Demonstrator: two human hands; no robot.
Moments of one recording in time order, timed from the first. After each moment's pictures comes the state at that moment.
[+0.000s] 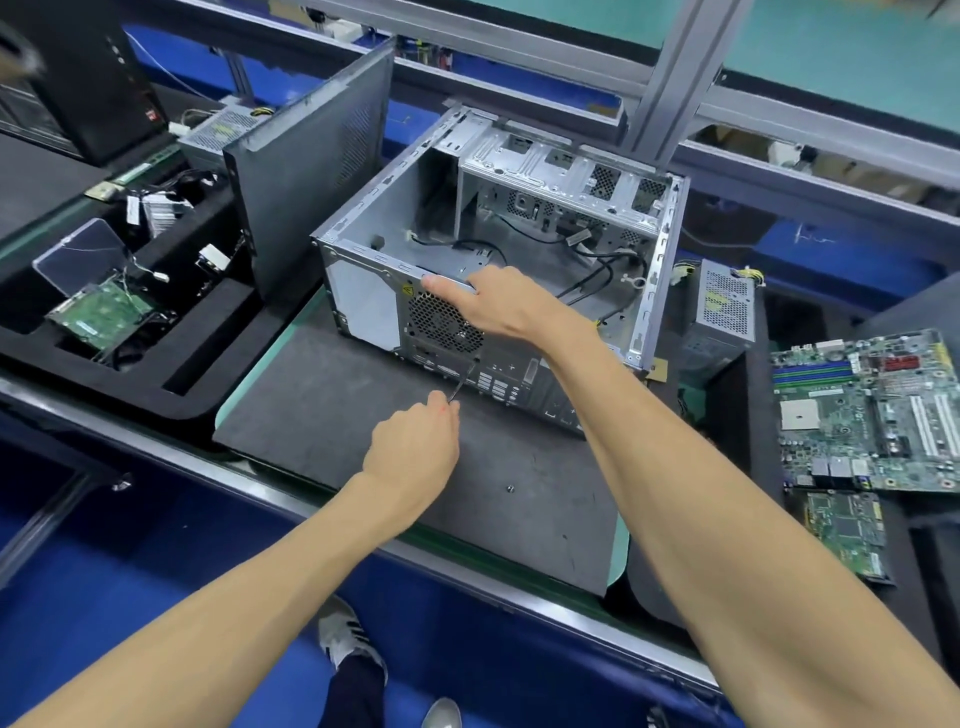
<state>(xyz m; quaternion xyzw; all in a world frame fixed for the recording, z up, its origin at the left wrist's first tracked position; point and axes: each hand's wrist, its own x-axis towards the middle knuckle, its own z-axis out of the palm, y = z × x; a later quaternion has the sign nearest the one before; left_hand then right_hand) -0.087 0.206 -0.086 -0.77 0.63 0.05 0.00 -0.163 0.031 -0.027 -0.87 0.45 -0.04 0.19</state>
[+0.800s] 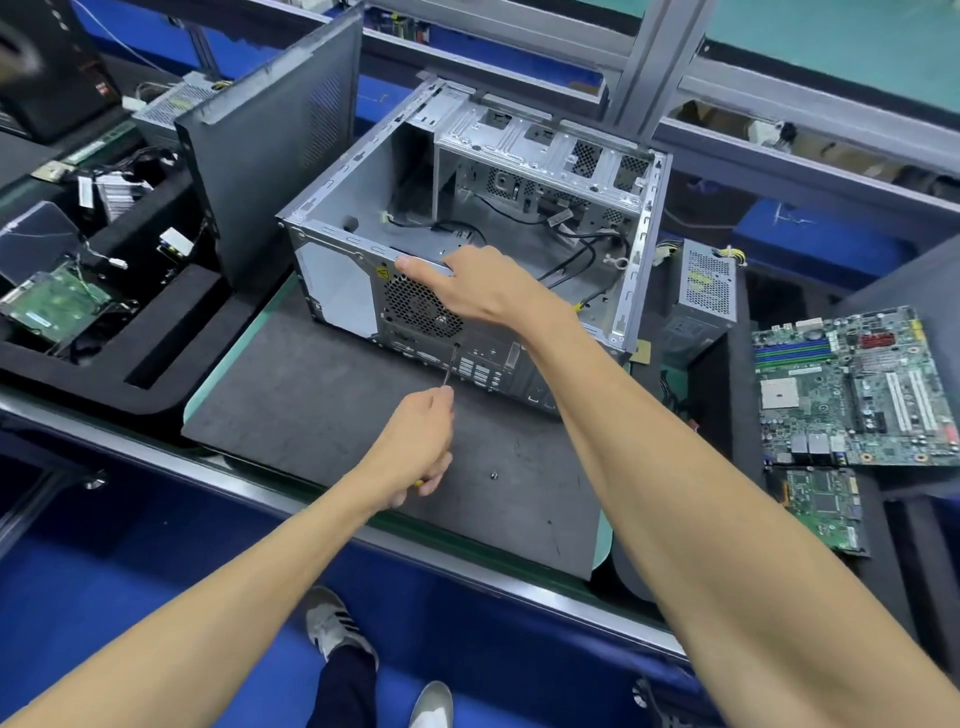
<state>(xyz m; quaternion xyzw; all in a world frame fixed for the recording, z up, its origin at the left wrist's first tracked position) -0.095 0.196 -0.098 -0.65 0.36 0.55 -0.36 -0.163 0.032 -0.026 -0.87 0.46 -0.06 0.18</state>
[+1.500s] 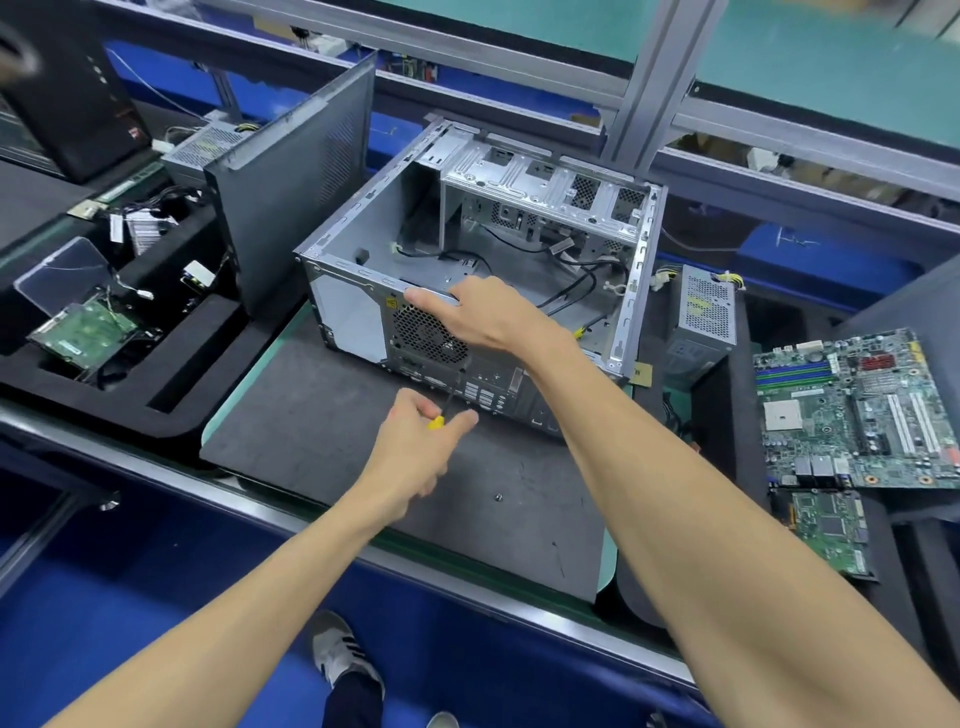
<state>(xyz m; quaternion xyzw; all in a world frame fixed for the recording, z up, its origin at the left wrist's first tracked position) -0.087 0.193 -0.086 -0.70 0.32 0.49 -0.41 -0.163 0.034 -0.023 -0.87 0.45 -0.05 0.19</state>
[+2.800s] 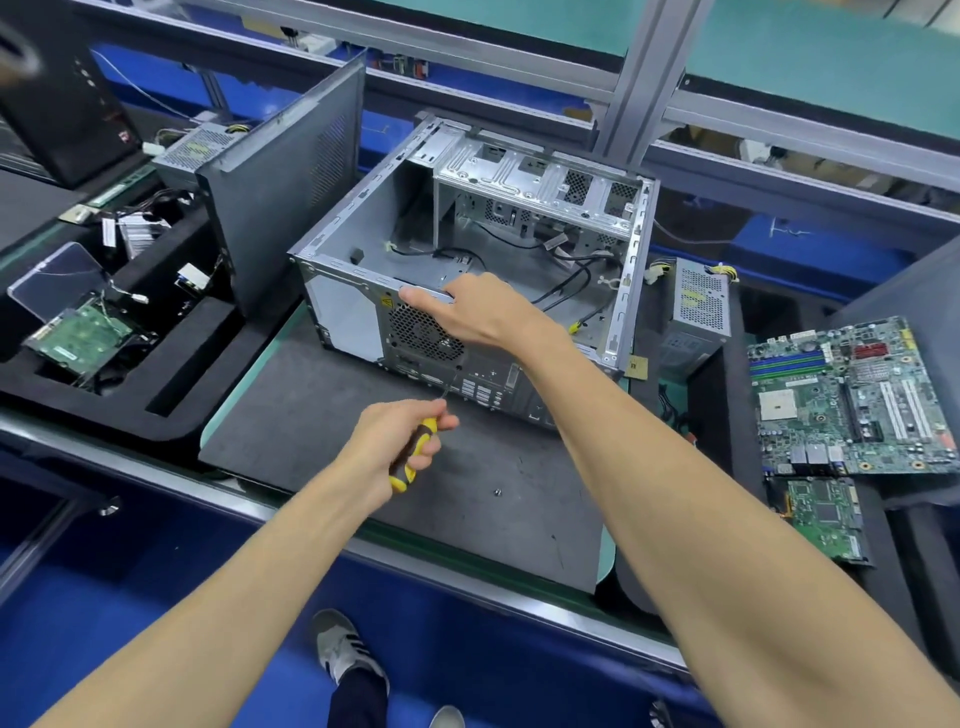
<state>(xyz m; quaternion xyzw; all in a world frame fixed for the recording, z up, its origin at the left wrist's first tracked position) -0.069 0.190 -0.077 -0.59 0.13 0.64 -0.48 -0.163 0.036 -0.023 -0.86 0.46 -0.05 0.19</state>
